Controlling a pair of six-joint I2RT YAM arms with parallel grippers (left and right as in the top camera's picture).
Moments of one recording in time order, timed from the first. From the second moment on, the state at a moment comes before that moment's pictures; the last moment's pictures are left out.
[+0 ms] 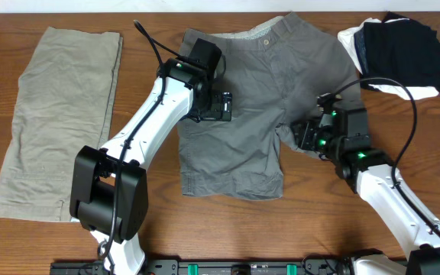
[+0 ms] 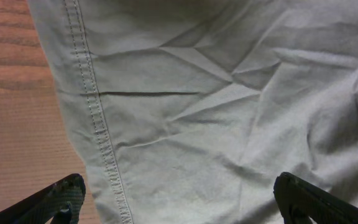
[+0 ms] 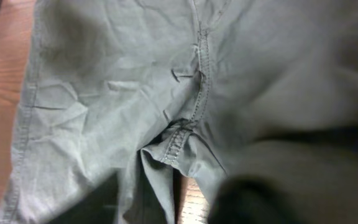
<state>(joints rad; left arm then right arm) -0.41 1.91 1.57 -1.00 0.07 -0.35 0.18 1.36 0.68 -0.14 -0.24 0.41</state>
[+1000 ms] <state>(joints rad) -0.41 1.91 1.57 -0.98 0.07 -0.35 -0.39 1.35 0.74 -0.43 -0.27 0.56</state>
